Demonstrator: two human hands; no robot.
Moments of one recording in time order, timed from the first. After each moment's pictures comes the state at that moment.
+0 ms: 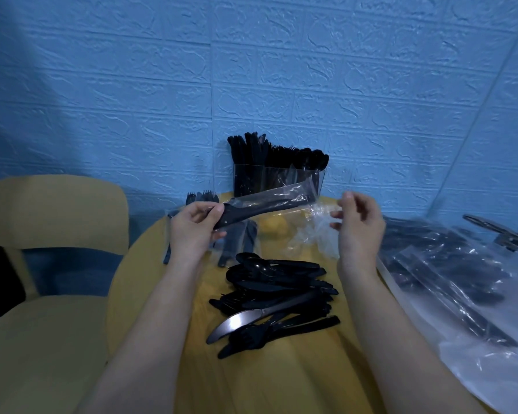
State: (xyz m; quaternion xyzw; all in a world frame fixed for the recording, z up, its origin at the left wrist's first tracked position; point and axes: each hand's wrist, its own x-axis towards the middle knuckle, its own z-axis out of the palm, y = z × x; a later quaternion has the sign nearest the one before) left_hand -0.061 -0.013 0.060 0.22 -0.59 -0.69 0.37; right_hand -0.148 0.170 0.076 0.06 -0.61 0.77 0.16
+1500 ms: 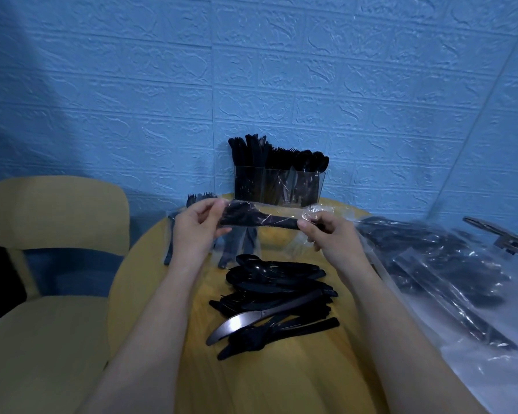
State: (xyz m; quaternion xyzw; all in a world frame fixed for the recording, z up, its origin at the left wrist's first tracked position) left_hand -0.062 -0.011 0.061 0.15 -0.63 -0.66 0.38; right_hand -0.152 0.177 0.066 0.23 -0.76 0.60 -0.01
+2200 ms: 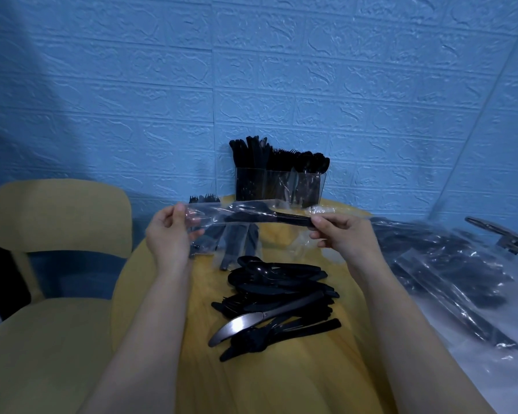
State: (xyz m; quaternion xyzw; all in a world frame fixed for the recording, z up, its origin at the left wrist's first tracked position) left_hand -0.062 -0.040 0.047 0.27 -0.50 -0.66 0.49; right_hand -0.155 0.188 0.077 0.17 -0.69 0.70 -0.06
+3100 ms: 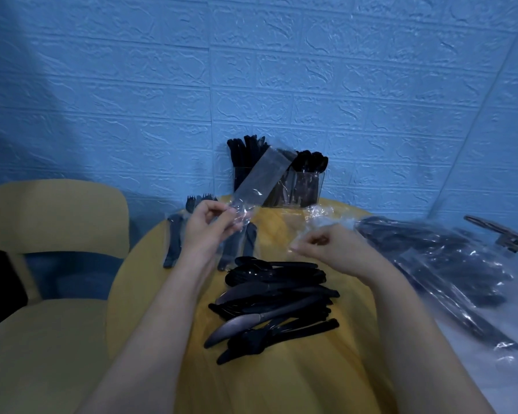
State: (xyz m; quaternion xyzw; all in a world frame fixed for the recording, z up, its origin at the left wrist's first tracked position) left_hand -0.070 -0.004 0.061 0.13 -0.57 -0.74 0.33; right_hand -0.137 0.194 0.094 0.31 -0.89 0.32 -0.11
